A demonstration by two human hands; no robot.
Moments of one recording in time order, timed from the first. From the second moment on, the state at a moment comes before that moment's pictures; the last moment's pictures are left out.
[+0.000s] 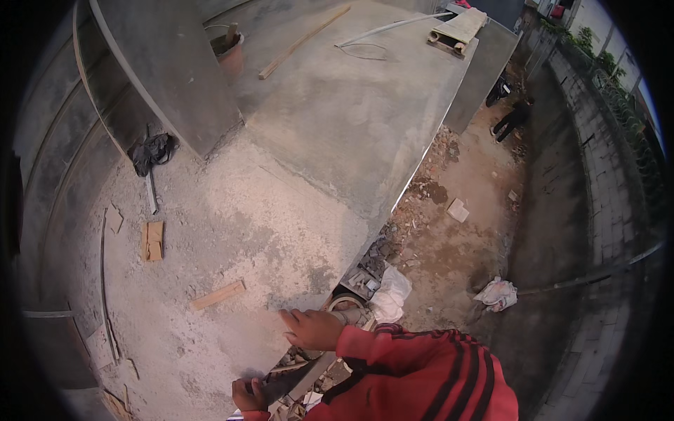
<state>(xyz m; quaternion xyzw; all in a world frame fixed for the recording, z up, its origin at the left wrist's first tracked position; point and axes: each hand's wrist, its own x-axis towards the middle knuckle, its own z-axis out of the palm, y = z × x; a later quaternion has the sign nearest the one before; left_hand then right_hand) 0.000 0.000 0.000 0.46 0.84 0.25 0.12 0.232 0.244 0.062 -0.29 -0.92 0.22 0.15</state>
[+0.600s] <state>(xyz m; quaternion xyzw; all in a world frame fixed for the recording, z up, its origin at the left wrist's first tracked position) -0.006 0.240 0.500 0.64 0.67 0.13 0.35 0.232 0.260 0.067 -0.33 -0.90 0.24 0.12</state>
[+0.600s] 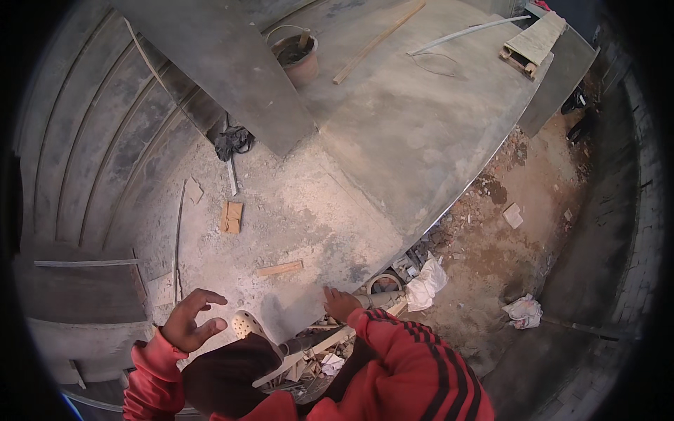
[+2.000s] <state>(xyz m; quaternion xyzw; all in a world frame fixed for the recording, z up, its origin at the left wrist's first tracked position) -0.020 0.525 0.433 0.68 0.54 -0.21 0.45 0.187 0.628 0.361 -0.60 0.03 0.57 0.56</state>
